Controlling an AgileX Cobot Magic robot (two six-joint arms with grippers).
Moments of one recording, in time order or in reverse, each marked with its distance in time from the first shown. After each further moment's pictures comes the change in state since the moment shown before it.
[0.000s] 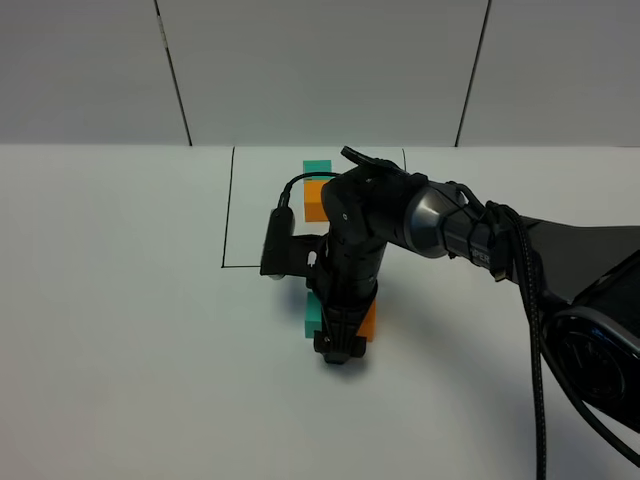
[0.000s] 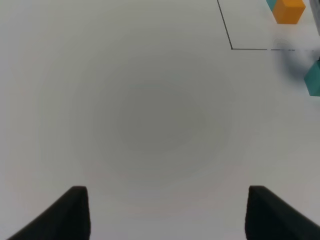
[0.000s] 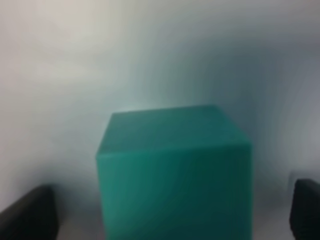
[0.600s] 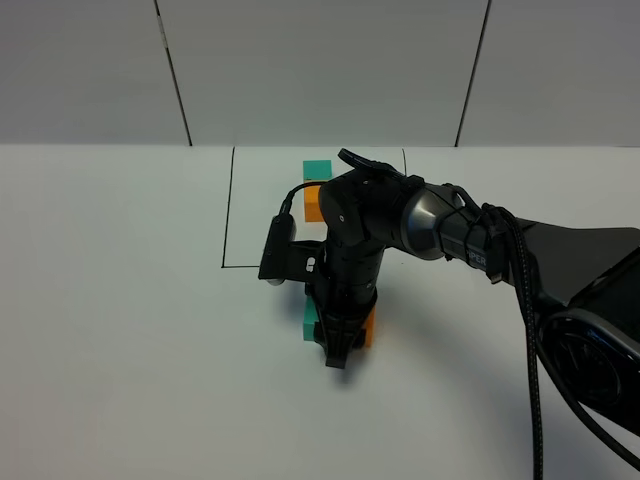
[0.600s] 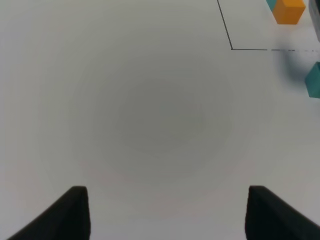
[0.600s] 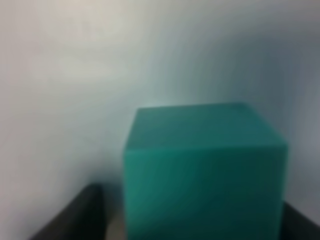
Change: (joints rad) left arm 0.000 0.000 0.000 0.000 0.000 -0.001; right arm 0.001 0.009 -0.006 0.024 0.045 0.034
